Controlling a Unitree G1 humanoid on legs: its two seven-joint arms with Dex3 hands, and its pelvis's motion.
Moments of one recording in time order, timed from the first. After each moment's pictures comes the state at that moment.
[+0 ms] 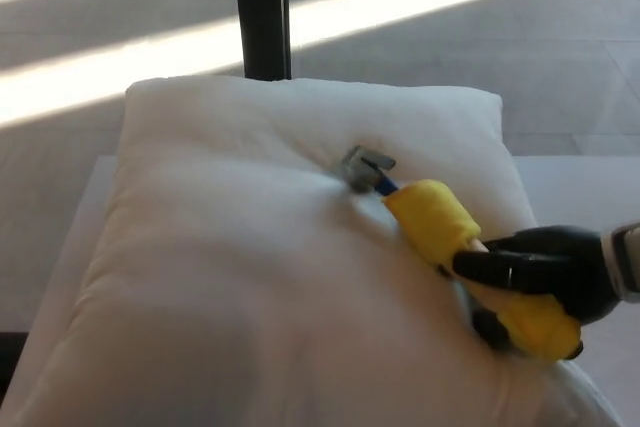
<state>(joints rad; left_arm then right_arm) 0.03 0.58 0.56 1.26 -0.36 -0.12 -0.37 -0.88 -0.47 0.16 0.61 0.36 1.15 0.69</state>
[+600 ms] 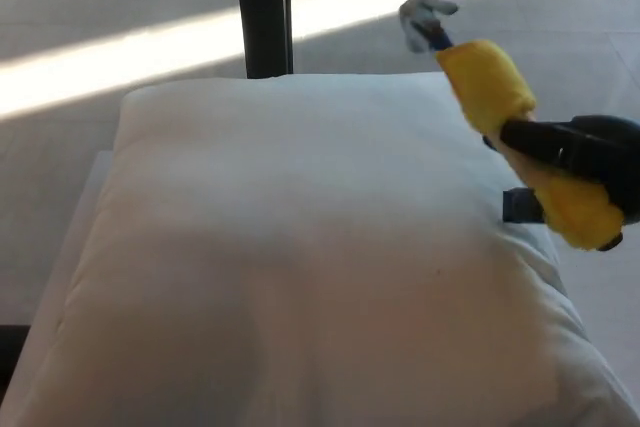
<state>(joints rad) 0.04 0.58 0.57 1.26 -0.36 -0.12 -0.37 -1.07 -0.54 -0.09 0.70 0.36 1.21 0.68</state>
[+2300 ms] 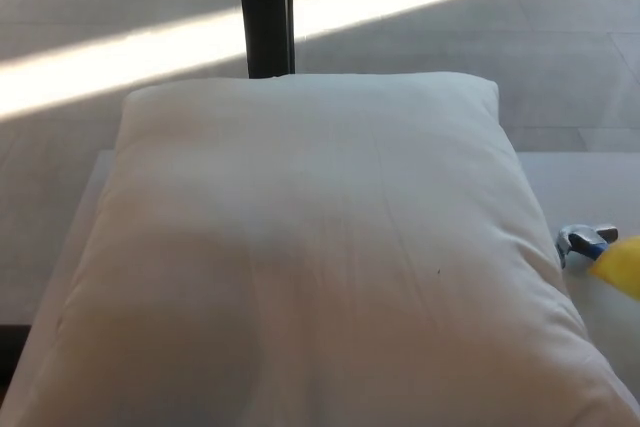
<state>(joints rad) 0.04 0.58 0.57 1.26 -0.36 -0.12 -0.37 -0.61 -0.72 0.17 0.56 -0.04 0.79 0.23</state>
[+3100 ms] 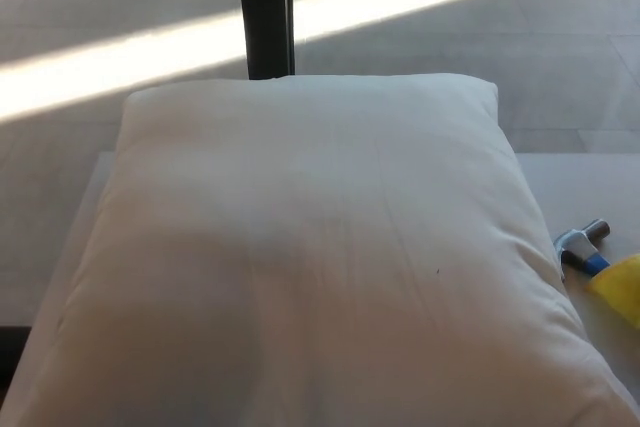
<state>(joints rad) 0.05 0.60 0.60 1.26 -0.36 -0.12 -0.39 -0.55 -0.83 0.37 0.41 -0.18 0.54 0.30</state>
